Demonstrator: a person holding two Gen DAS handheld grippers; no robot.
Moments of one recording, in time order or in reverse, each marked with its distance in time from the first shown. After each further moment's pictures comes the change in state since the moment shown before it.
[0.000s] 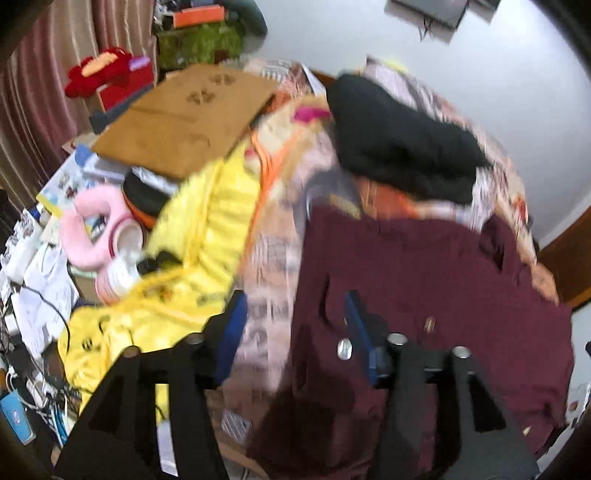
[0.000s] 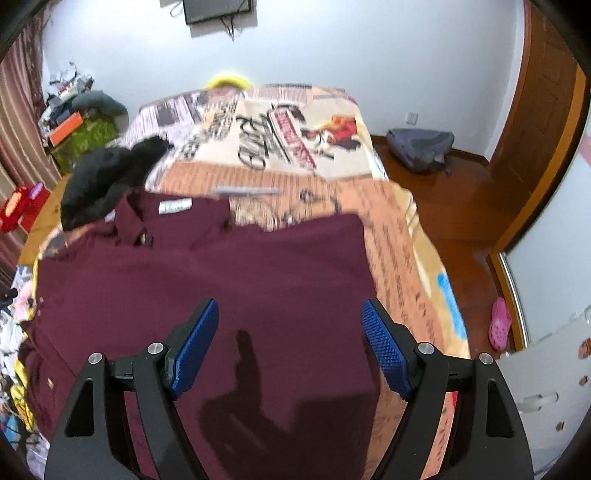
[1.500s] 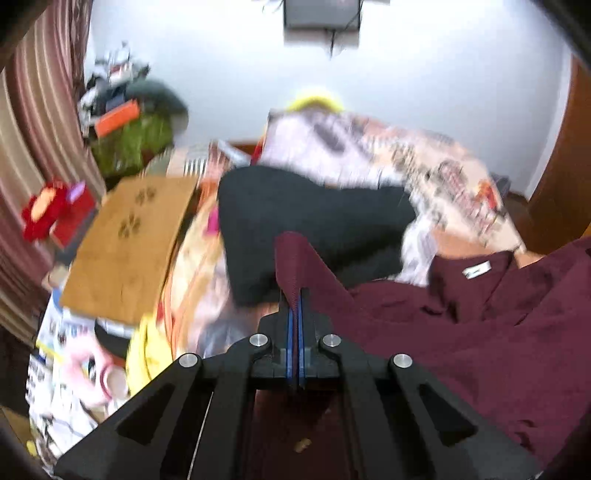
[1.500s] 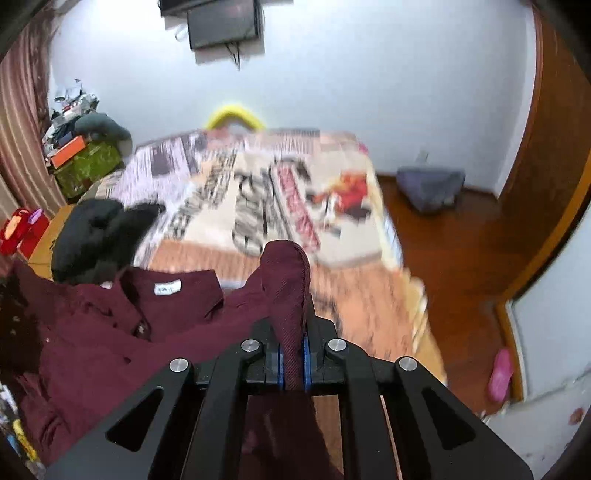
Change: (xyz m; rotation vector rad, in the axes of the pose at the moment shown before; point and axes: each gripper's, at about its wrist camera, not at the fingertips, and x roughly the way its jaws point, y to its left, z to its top) left arm -0.013 -0.170 0.093 0.362 -0.184 -0.016; right arm 0.023 -0.003 0.117 -0.040 -0.081 -0.008
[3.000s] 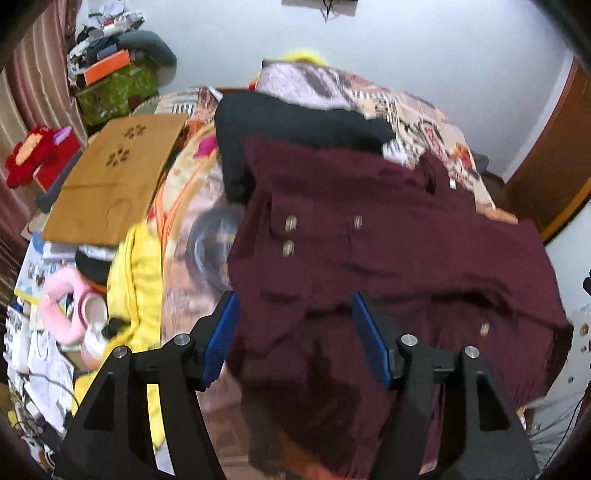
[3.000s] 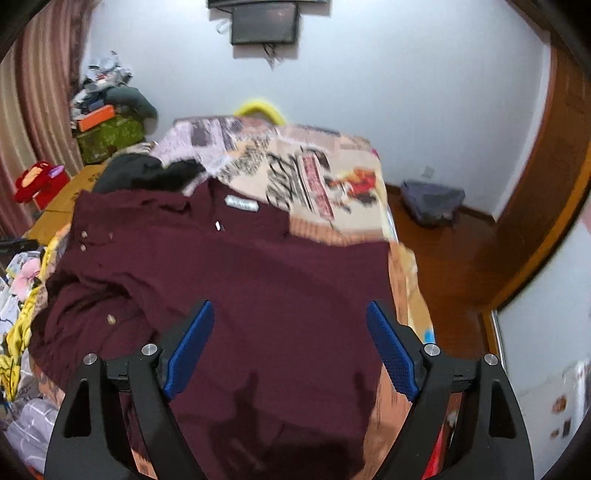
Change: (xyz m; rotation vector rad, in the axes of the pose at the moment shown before) left arm -0.029 0.026 -0.108 -0.055 0.205 -0.123; right arm -0.058 0.033 -0.101 -0.114 0.013 -0.017
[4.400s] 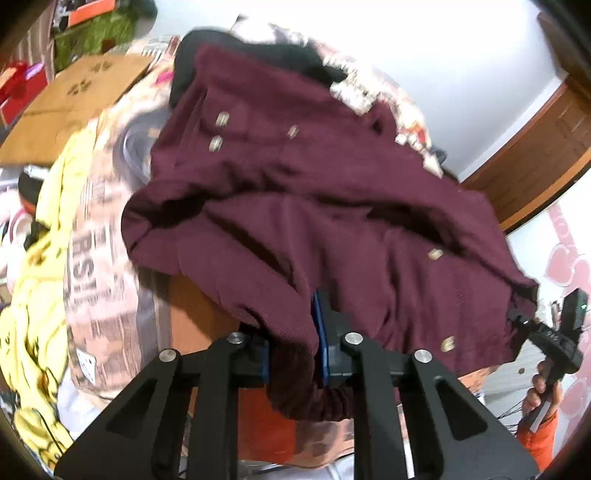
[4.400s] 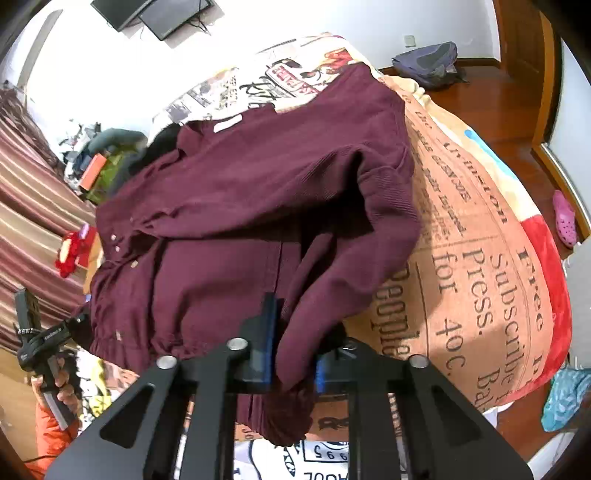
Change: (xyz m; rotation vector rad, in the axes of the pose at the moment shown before) left arm 0.003 -0.035 -0.072 -0.102 0.045 -0.253; right arm 0.019 -0.034 -0.104 0.466 0.176 0.303
